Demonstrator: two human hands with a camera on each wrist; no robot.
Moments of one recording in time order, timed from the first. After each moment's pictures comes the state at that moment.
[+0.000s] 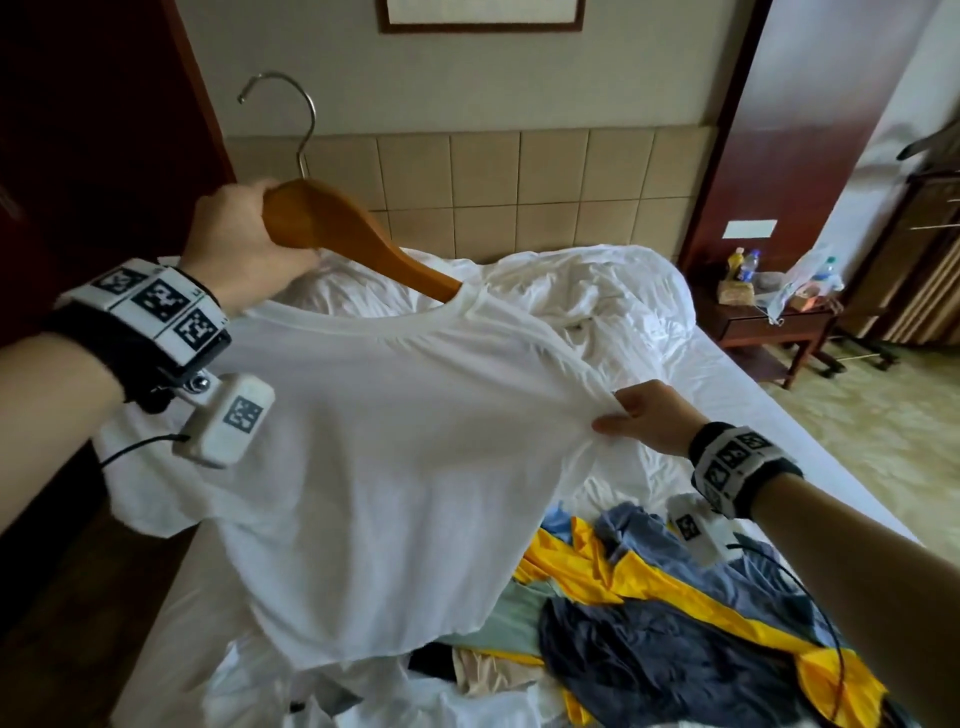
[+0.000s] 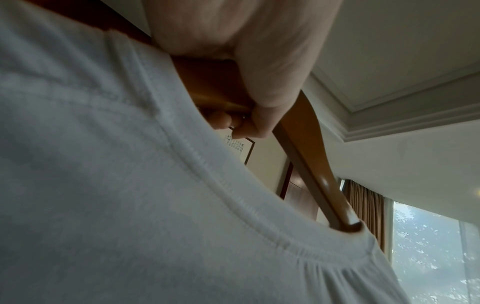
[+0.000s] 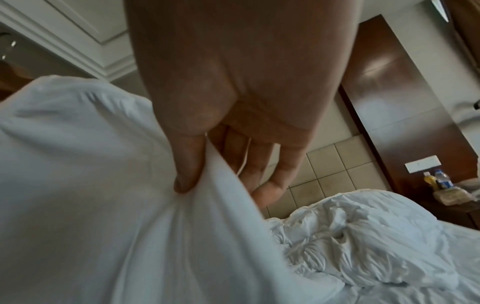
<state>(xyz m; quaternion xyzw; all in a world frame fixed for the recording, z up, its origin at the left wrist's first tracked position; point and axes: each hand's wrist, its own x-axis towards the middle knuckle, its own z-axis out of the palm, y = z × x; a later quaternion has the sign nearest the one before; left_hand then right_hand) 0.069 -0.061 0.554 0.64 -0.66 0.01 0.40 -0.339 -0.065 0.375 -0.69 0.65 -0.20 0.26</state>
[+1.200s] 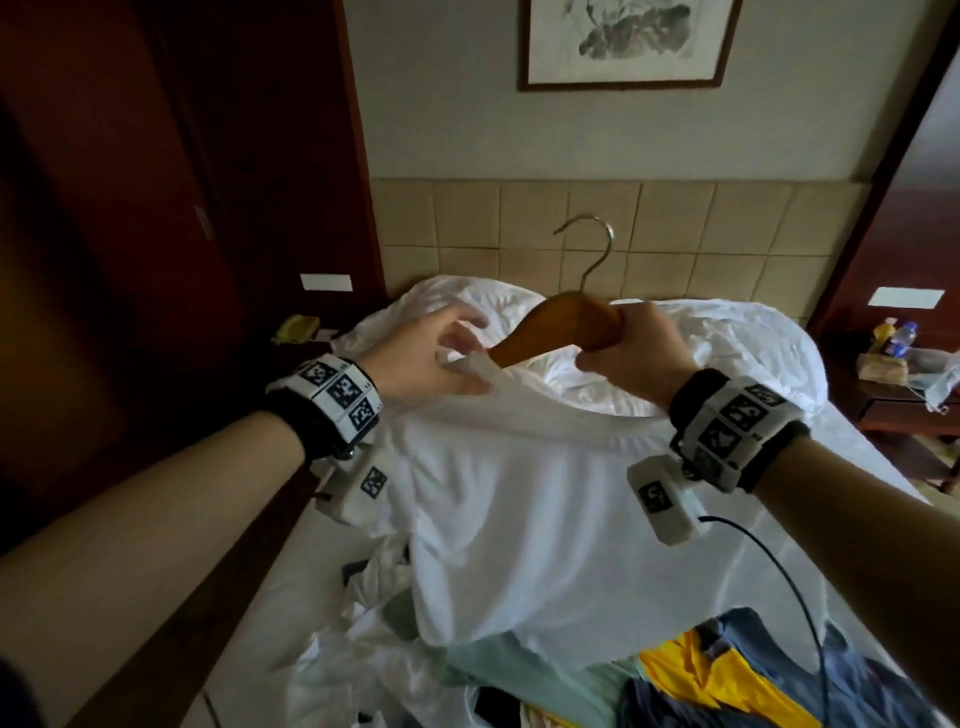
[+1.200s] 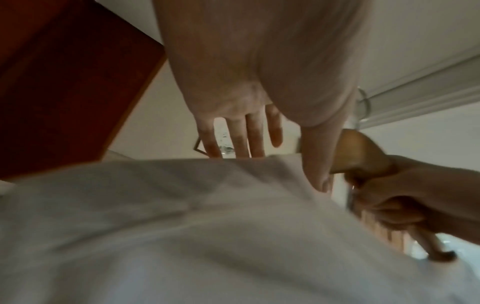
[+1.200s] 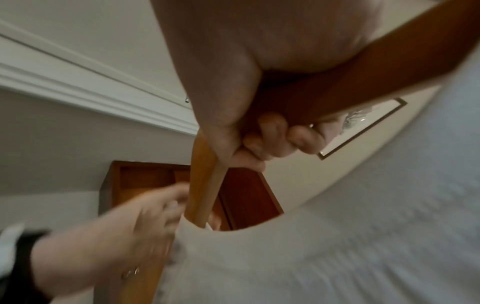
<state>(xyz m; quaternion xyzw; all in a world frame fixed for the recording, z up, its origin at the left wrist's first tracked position) 0.100 -0.053 0.499 0.55 -0.75 -0.22 0.30 -0.155 -0.083 0.509 -0.74 0.56 -0.34 0.18</state>
